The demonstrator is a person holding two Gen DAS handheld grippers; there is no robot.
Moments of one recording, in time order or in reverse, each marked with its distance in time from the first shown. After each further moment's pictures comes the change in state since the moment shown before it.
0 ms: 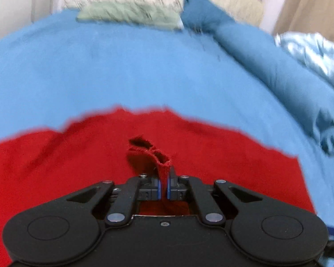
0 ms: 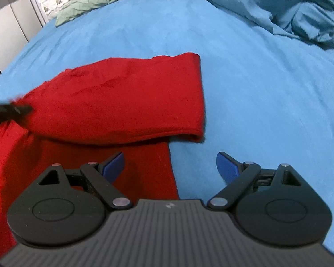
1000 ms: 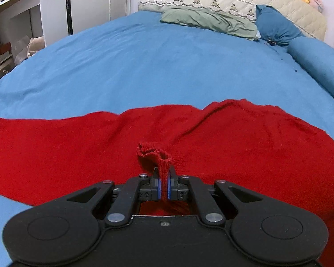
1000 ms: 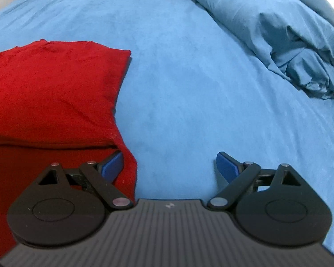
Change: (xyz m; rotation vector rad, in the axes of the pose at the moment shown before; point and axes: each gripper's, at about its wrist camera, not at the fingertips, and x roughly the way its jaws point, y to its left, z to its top) left arm -0.047 0.105 -0.049 -0.108 0.002 0.355; right arm 0.030 0.016 0.013 -0.236 -0.006 -0.230
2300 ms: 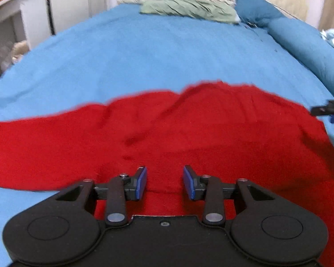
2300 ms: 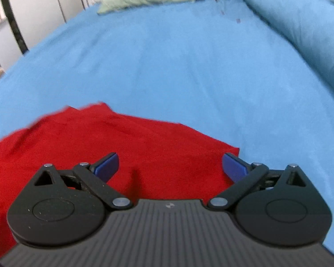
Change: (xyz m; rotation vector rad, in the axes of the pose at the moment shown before) left arm -0.040 -0.013 -0.006 0.078 0.049 -0.038; right arm 0.021 0.067 0.112 0.015 -0.076 0.366
